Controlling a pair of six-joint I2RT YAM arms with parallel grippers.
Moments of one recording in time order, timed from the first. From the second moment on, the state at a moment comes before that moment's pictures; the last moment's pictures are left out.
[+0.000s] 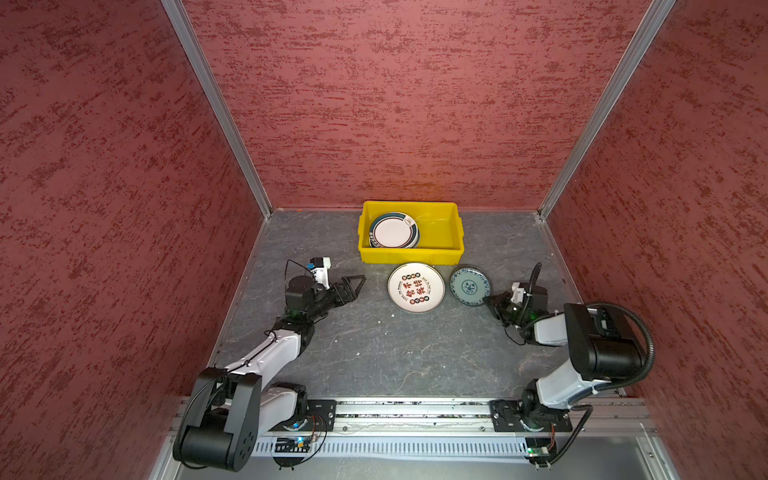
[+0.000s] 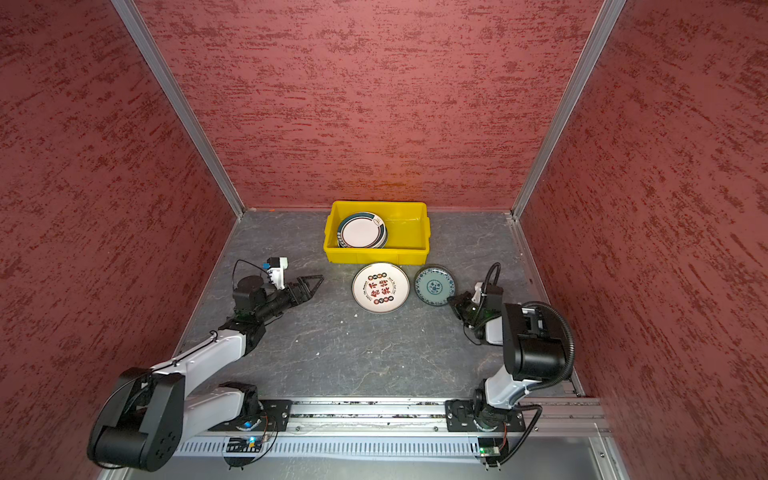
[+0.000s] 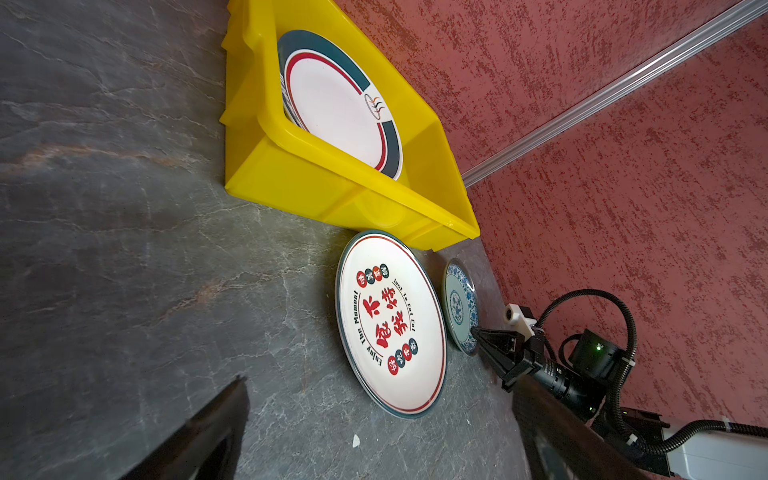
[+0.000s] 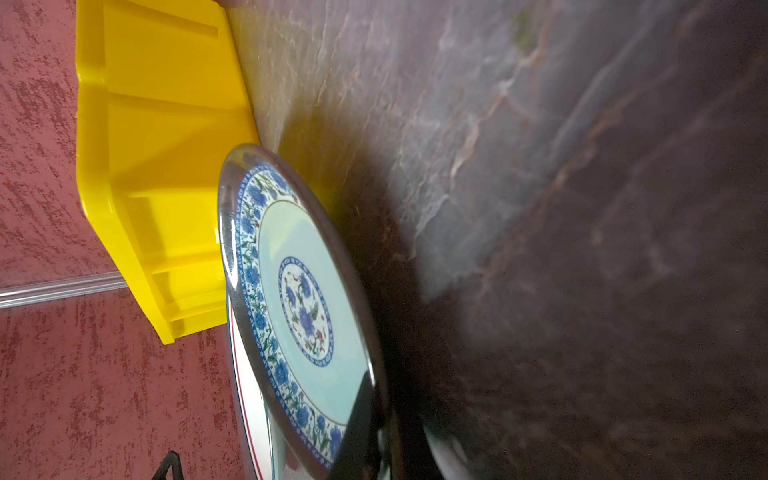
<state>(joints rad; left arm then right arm) -0.13 1.16 0.36 0.46 0.54 -0.71 -0.13 1.59 0.34 0.56 -0.55 0.96</state>
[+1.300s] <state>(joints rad) -0.13 1.17 0.36 0.53 0.59 -0.75 -0.13 0.88 0.48 -0.04 -0.41 0.99</state>
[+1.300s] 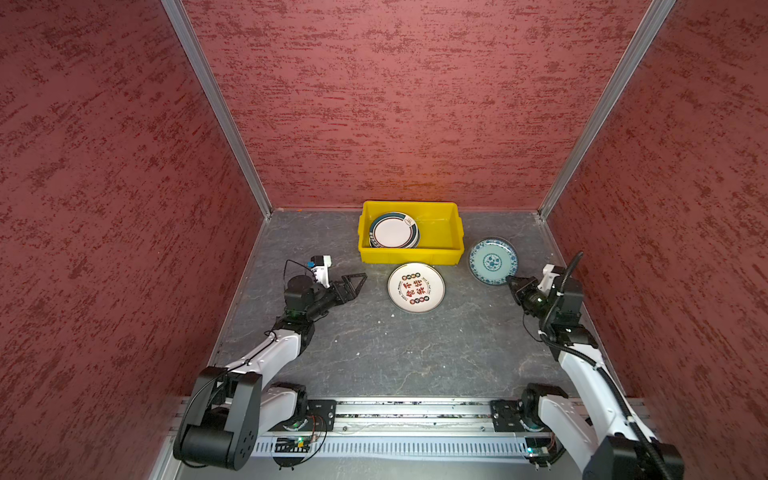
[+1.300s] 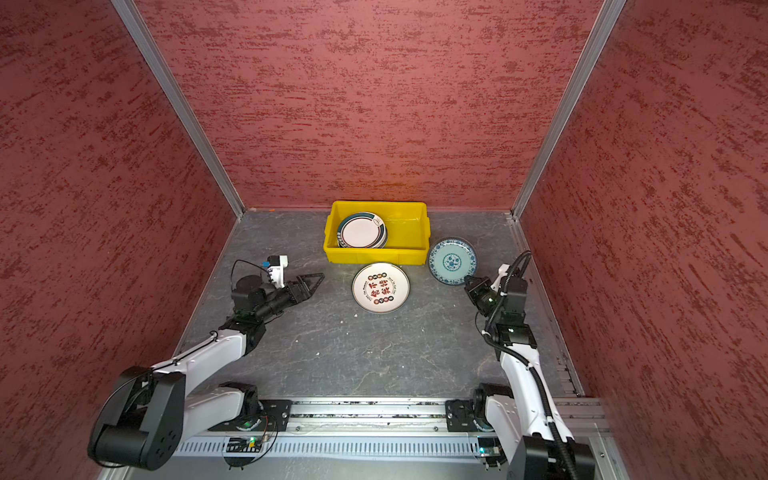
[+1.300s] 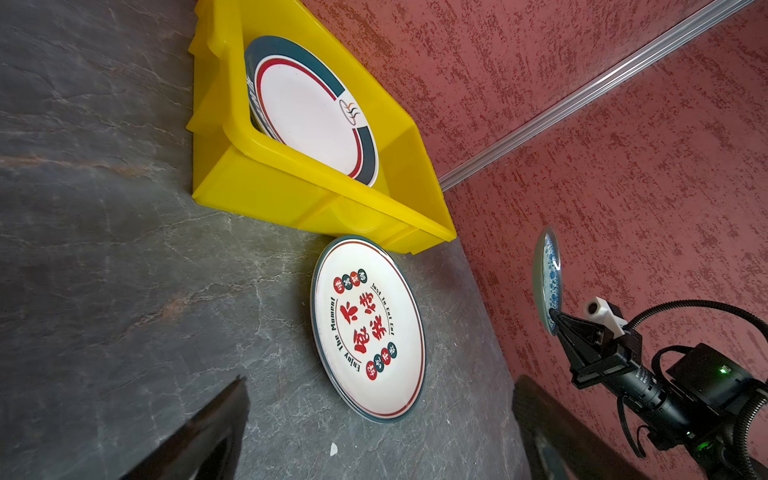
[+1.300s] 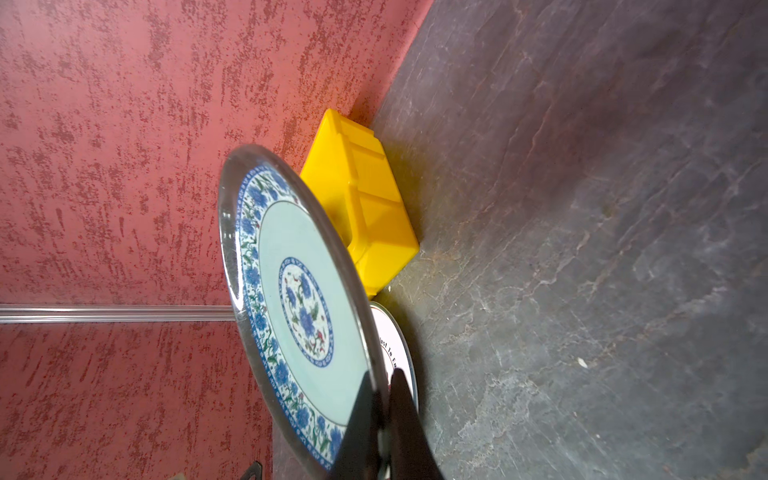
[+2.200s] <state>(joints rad) -0.13 1.18 0.36 0.52 0.57 -0.75 0.23 1.33 0.87 0.07 -0.37 0.95</state>
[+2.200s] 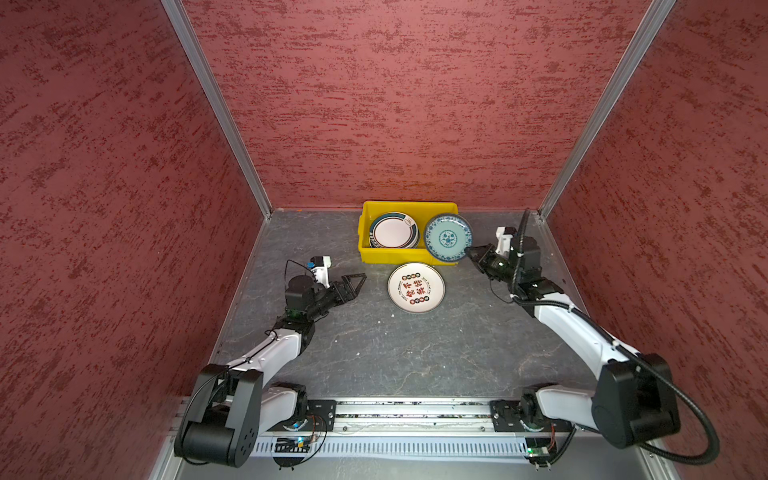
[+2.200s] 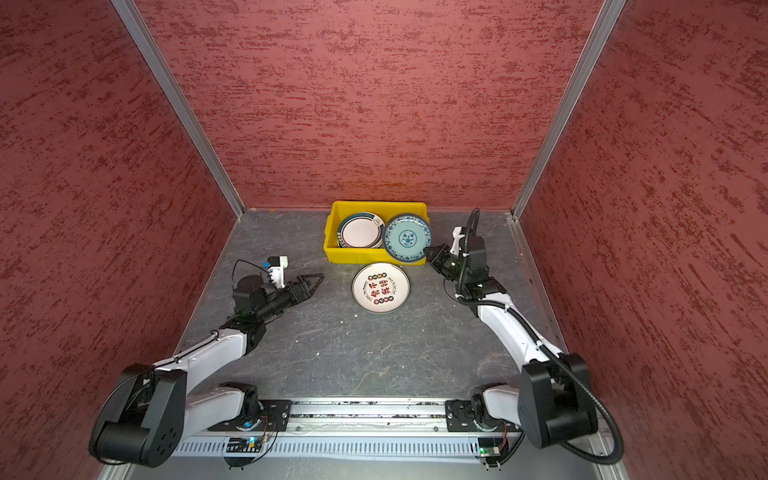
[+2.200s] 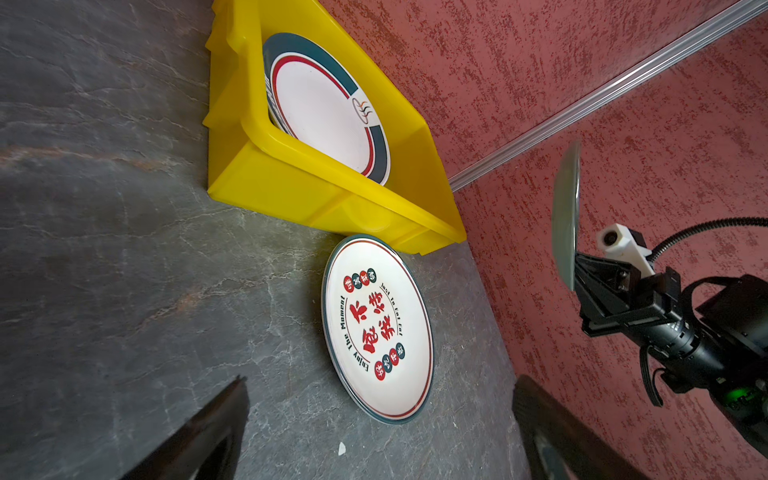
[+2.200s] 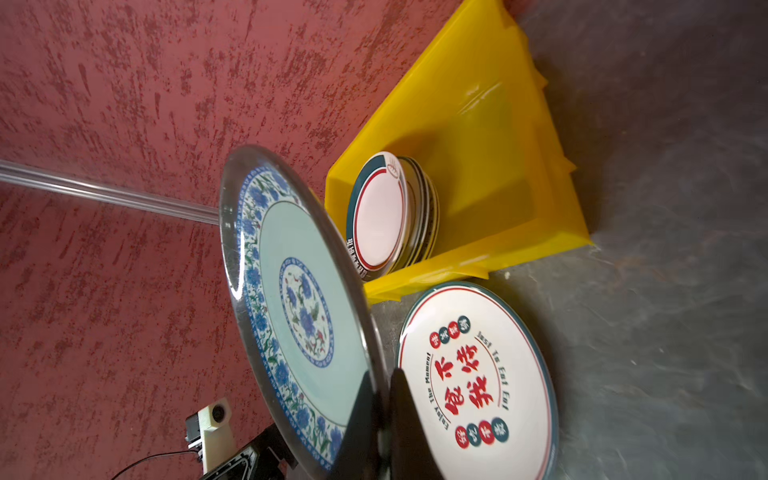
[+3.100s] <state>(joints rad) -0.13 1.03 0.36 0.43 0.54 -0.74 0.36 2.17 1.73 -0.02 -0.38 0.80</state>
